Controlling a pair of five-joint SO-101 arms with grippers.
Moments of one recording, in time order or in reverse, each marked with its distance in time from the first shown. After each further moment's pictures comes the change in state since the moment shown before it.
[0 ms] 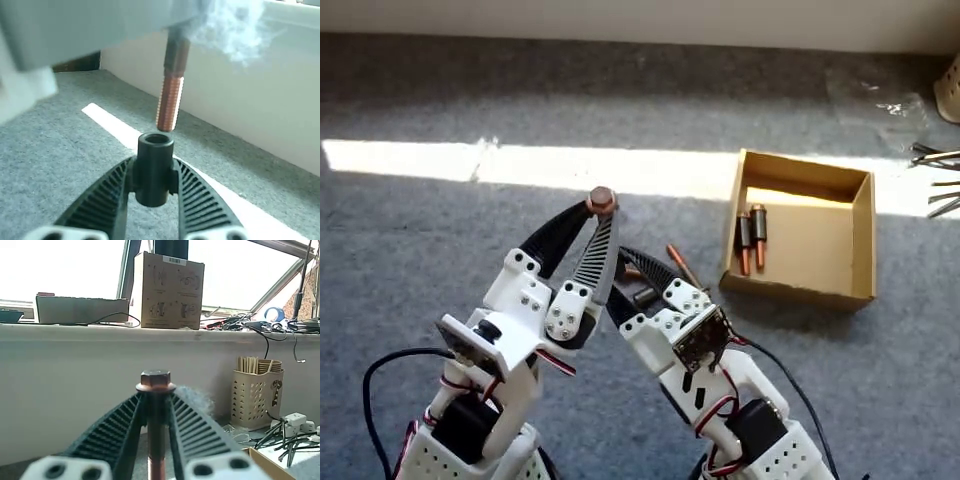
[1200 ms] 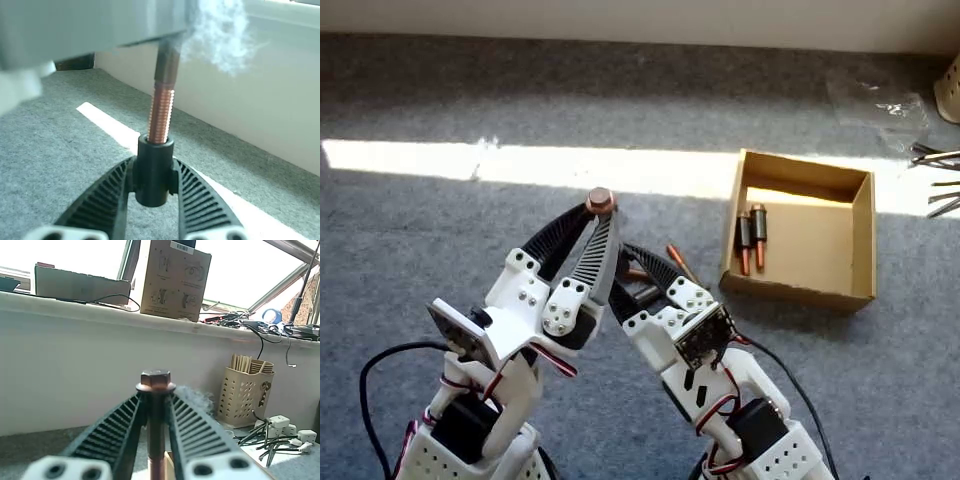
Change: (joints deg) left arm -0.2 0.0 0.0 2.2 7.2; right arm 1.1 0.0 0.0 0.0 0.0
